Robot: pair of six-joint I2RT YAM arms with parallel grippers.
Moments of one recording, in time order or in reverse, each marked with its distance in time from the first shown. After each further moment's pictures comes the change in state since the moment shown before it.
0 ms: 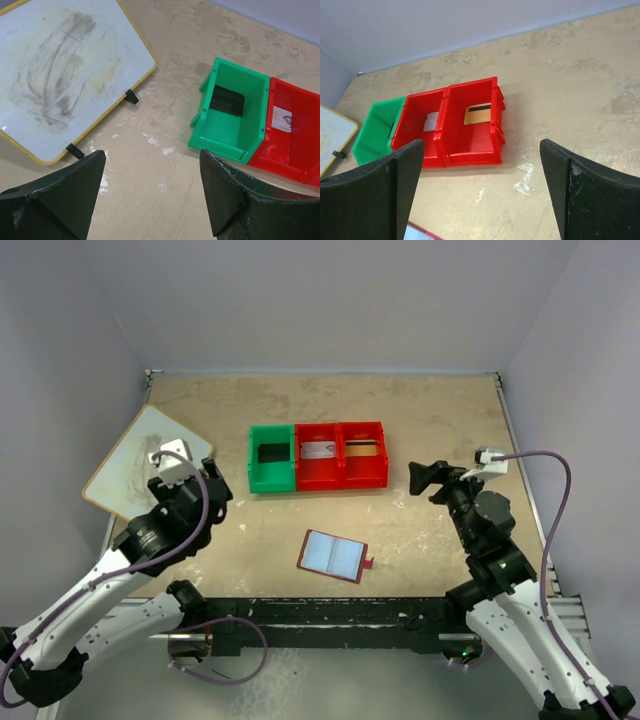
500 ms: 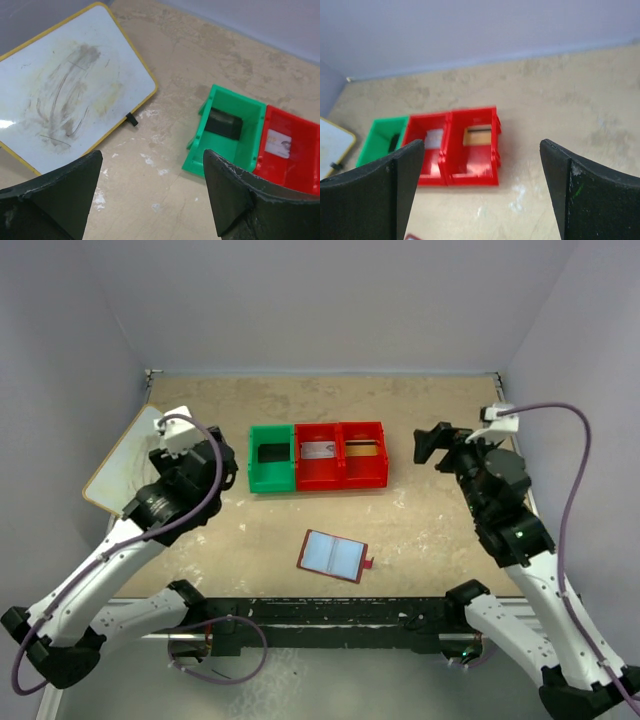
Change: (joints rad) left arm 0.089 0.254 0.200 0.031 -0.014 0.068; right arm -0.012 0.233 0.328 -0.159 0.017 -0.065
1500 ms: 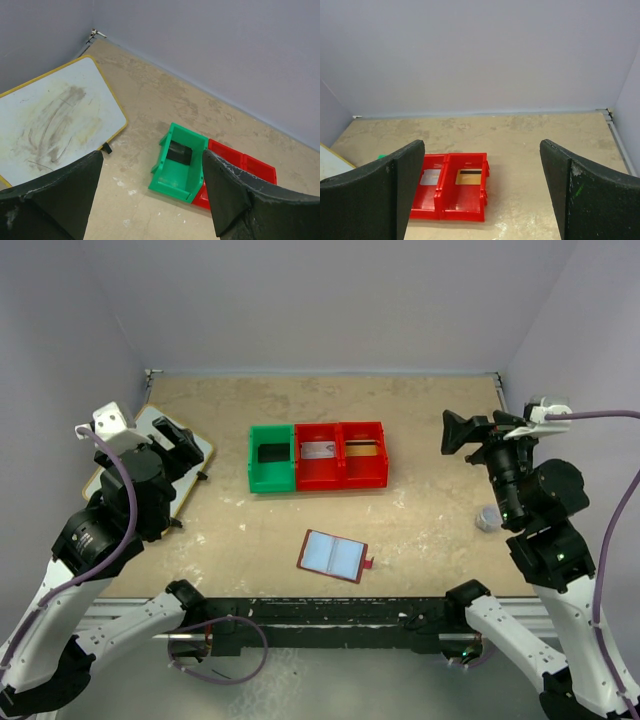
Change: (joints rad) left arm 0.002 -0.175 0.227 -0.022 0.047 0.080; right arm 0.000 -0.032 0.287 -0.067 0.023 -0.191
